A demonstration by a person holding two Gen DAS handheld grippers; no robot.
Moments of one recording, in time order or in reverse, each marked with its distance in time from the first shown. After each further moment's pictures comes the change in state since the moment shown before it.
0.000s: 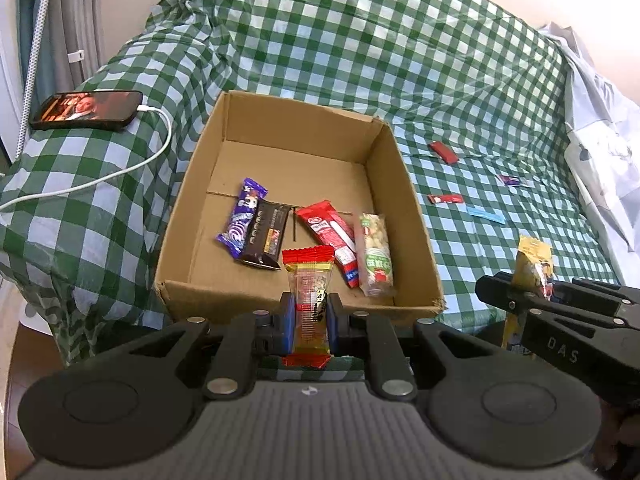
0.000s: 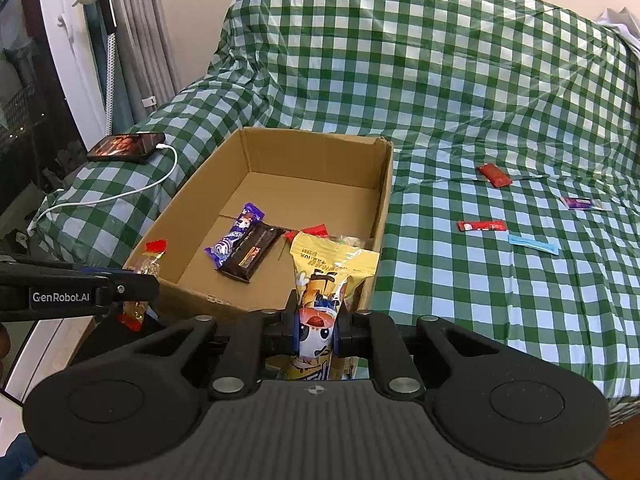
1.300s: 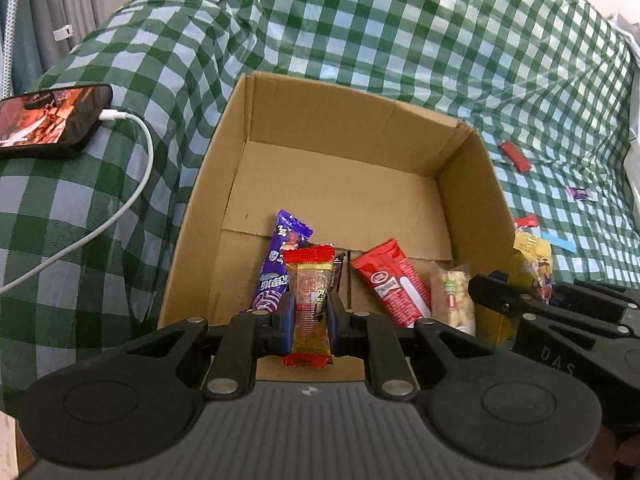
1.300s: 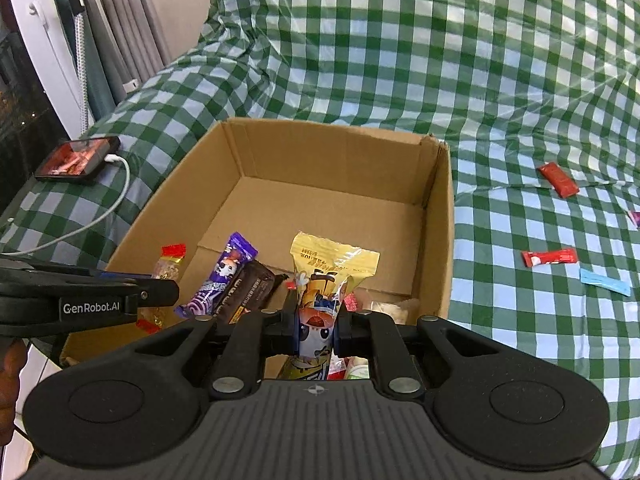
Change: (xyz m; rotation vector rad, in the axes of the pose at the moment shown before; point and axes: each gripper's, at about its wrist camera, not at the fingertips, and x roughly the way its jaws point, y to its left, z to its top) left arm 0.141 0.037 0.090 -0.028 0.120 0.084; right arm 0.159 0.002 0.077 0.011 0.102 0.053
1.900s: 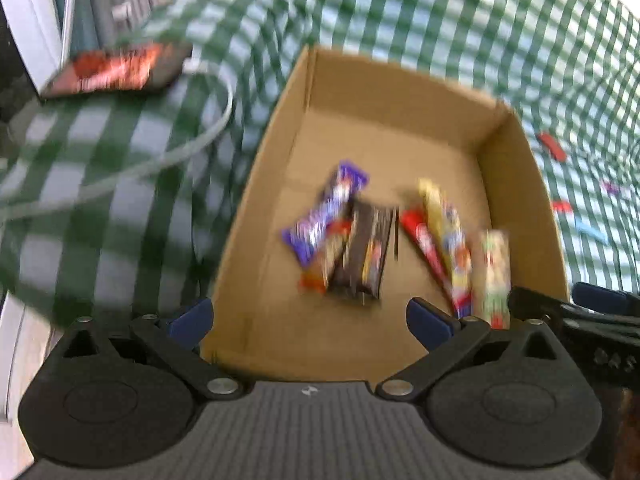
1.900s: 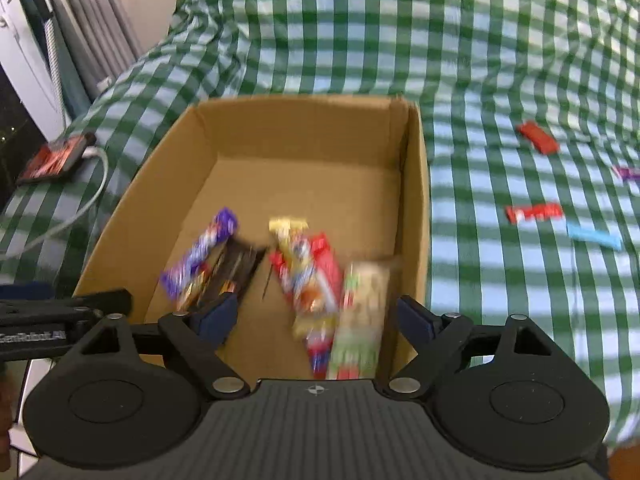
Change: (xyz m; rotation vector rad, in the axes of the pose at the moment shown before) left arm -0.031 0.017 -0.051 -0.070 0.046 0.131; right arm -0.019 -0.008 -0.030 0.095 0.070 -0.030
